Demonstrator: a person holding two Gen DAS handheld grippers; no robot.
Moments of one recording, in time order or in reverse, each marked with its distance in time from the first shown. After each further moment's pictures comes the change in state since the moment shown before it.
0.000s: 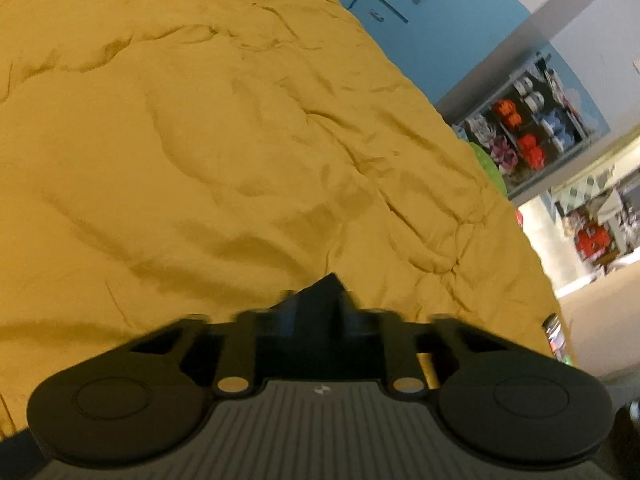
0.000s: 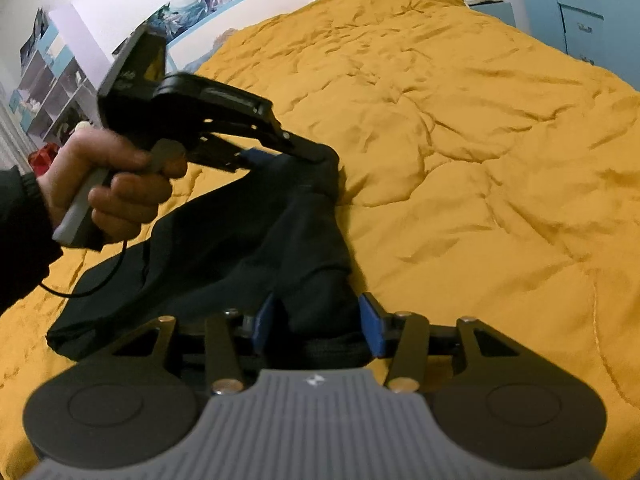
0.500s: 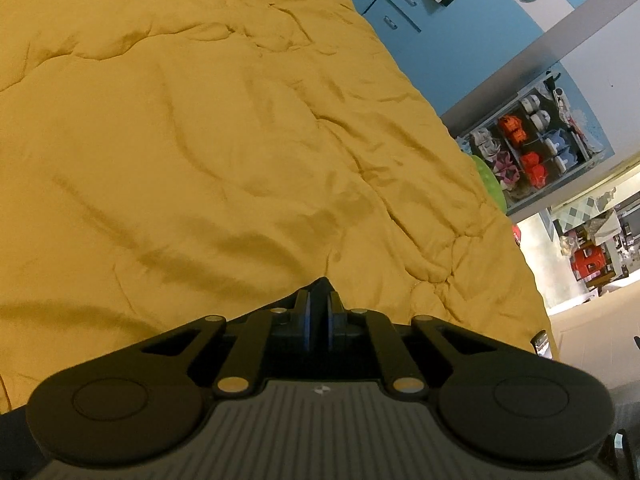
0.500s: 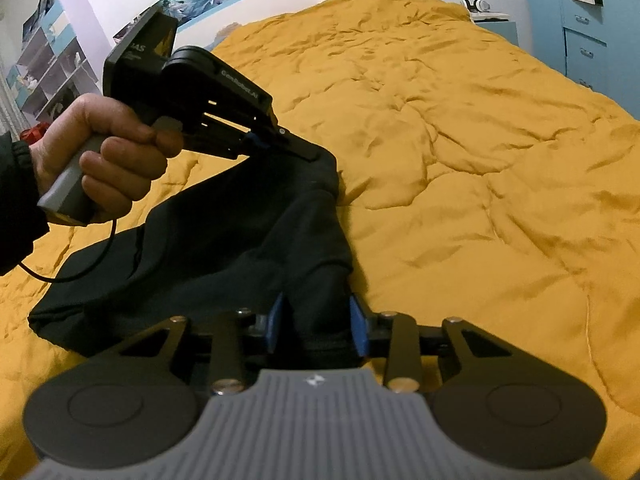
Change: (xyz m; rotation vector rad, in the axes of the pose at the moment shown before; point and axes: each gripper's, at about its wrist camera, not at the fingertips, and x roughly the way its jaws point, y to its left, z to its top) left arm -0.003 0.000 0.003 -0.059 -0.005 0.000; right arm 0.004 0.009 -0.003 -0.045 -0.010 -0.047
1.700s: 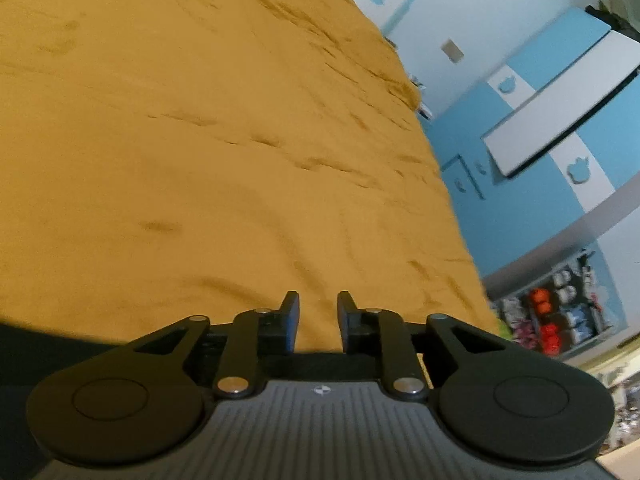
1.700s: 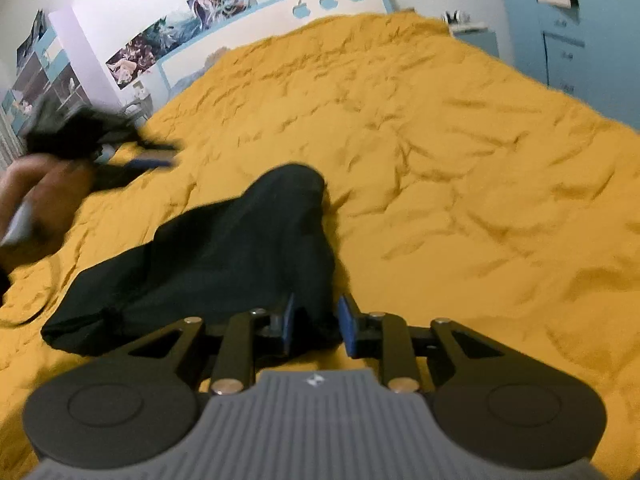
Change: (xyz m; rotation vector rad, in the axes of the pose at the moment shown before) left arm -0.162 0.083 -0.087 -0.346 -0.430 0.119; right arm -0.057 0.004 -0.013 0.008 -0.084 -0.031
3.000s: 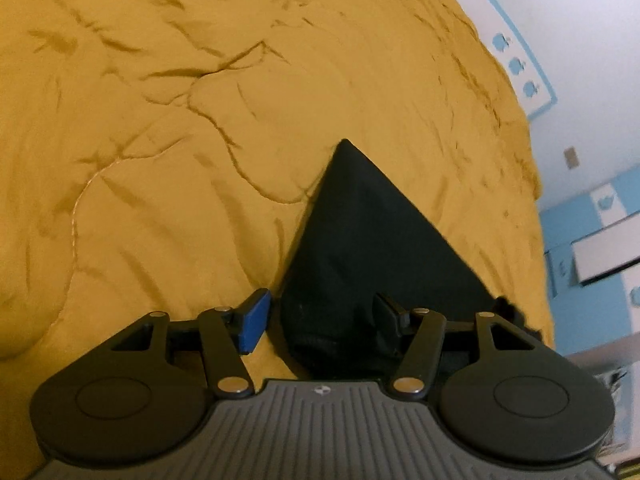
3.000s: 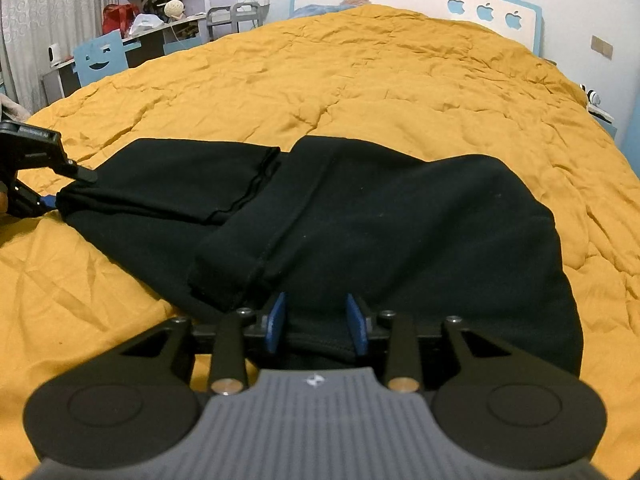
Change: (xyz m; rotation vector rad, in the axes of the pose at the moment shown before) left arm -0.135 0.202 -0.124 -0.393 -0.098 0.193; right arm 0.080 0.138 -0.033 -0.454 0.115 0.095
